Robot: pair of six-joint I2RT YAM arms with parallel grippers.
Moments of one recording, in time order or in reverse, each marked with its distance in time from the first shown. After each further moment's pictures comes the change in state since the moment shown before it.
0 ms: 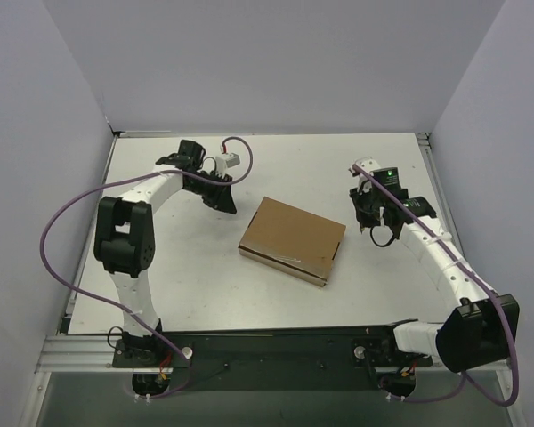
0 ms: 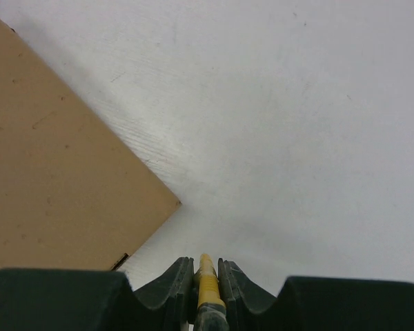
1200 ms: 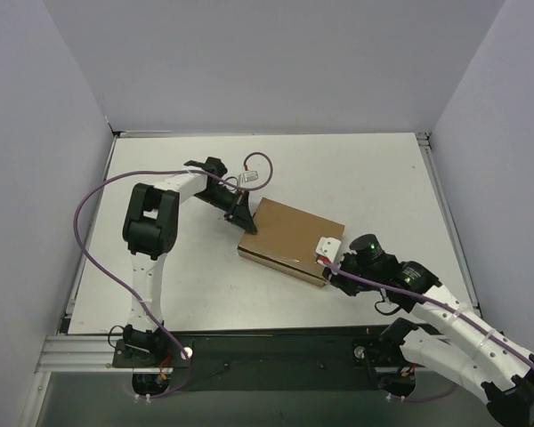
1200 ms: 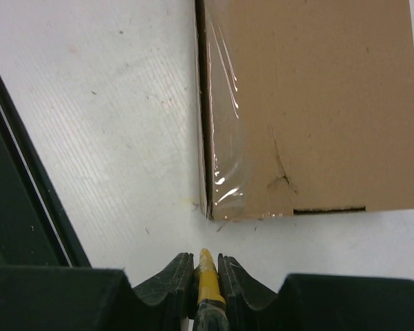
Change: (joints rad) left arm -0.090 0.295 0.136 -0.254 0.356 0.058; right arm 0.458 -0.472 -0.400 -0.064 -0.204 -0.249
